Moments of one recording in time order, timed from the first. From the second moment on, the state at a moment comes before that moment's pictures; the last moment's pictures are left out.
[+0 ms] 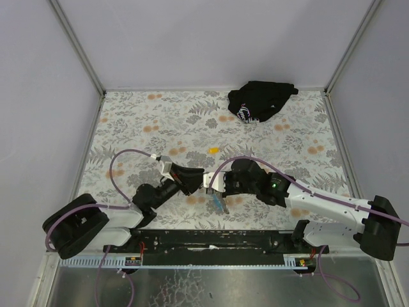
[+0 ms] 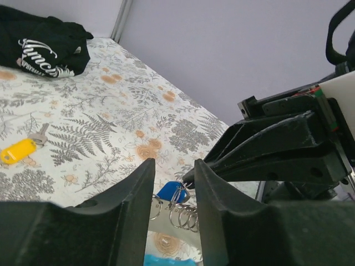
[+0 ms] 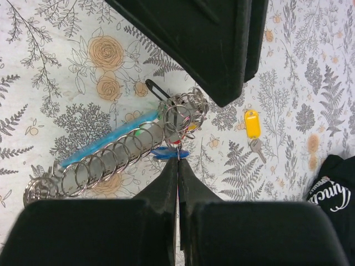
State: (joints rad) left arm -0.80 1.26 0.07 1.43 0.08 -0.55; right arm 1.02 1.15 0.78 -0.27 -0.09 -0.68
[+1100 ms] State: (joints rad) left arm -0.73 1.29 0.28 1.01 0.57 -0.20; right arm 1.02 1.16 0.85 -0.39 -0.11 -0.81
